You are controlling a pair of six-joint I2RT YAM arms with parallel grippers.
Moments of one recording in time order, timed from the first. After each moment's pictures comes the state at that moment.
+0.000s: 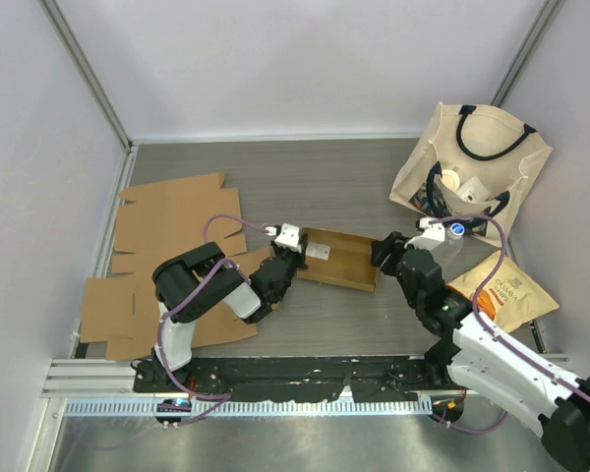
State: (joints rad) left arm -0.92 1.96 0.57 1.40 -0.52 -0.12; right arm 0.61 0.76 0.31 0.14 0.51 0.56
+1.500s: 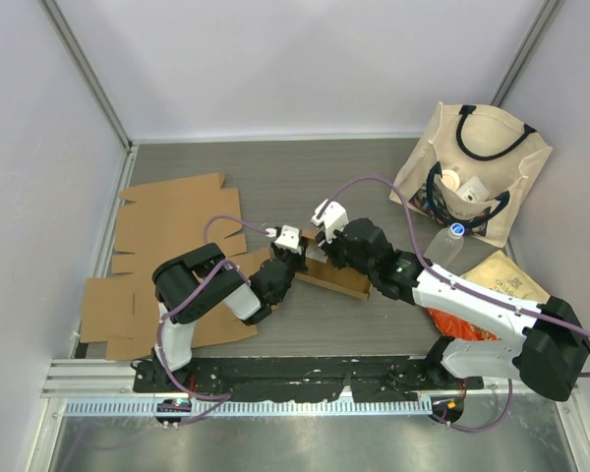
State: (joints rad) left arm -0.93 1.95 0.56 1.40 -0.53 -0.11; right arm 0.84 1.19 0.80 -0.07 0.18 -0.12
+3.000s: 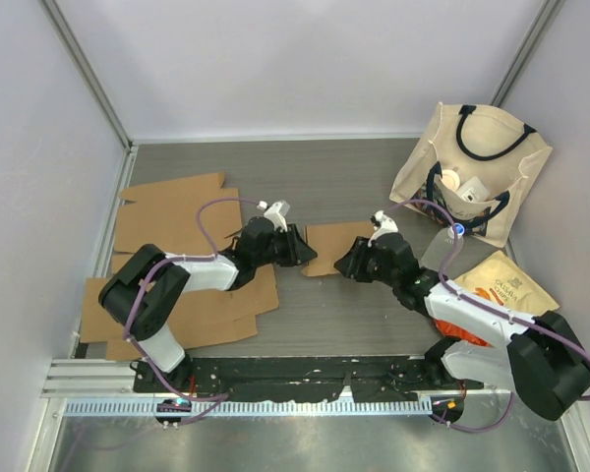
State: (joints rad) left arm -0.67 1.65 0.71 0.52 0.24 -0.74; right arm 0.62 1.13 0.47 0.12 -0.03 0.68
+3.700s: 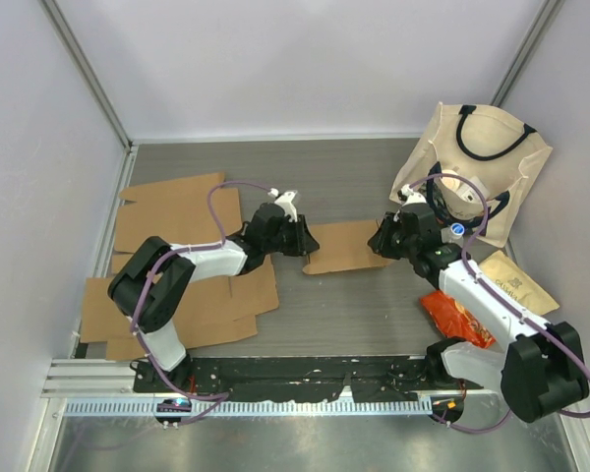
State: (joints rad) left arm -0.67 1.73 0.88 0.34 0.23 -0.59; right arm 0.34 1.12 0.69 -0.23 -0.05 0.50
